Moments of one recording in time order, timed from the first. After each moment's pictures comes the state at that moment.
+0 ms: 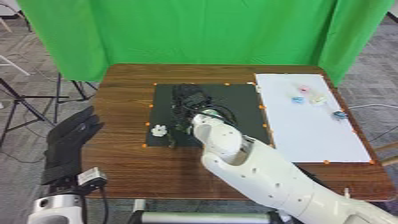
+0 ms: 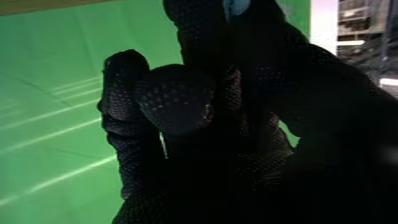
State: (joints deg) left arm 133.9 -55.0 -91.9 -127.6 52.2 30.1 25.0; right arm -58.1 -72.7 30.2 -89.8 -136.6 1.6 30.6
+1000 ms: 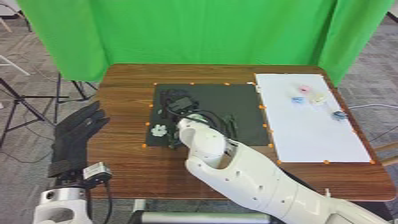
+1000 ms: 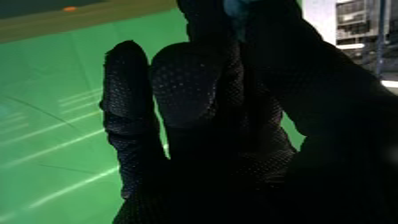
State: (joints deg) left arm 130.1 -53.2 -89.6 -126.2 51.3 29.9 25.5; right arm -57.4 -77.7 27.5 -86.2 -135.7 1.1 33.4
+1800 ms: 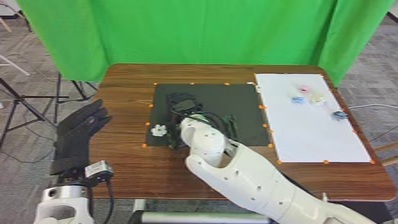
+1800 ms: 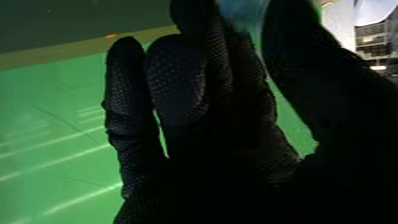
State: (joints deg) left arm 129.0 -52.7 -88.8 -125.8 51.3 29.7 25.4; right arm -59.8 -79.4 31.3 -85.4 -136.8 -4.8 34.6
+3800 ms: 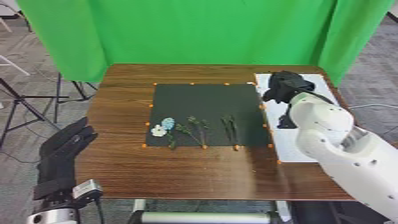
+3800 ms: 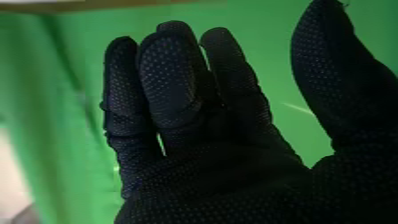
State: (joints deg) left arm 140.3 -52.7 -92.1 -129.0 49.4 34.7 30.6; right arm -68.1 -41.6 53.7 -107.8 -120.8 -13.3 39.1
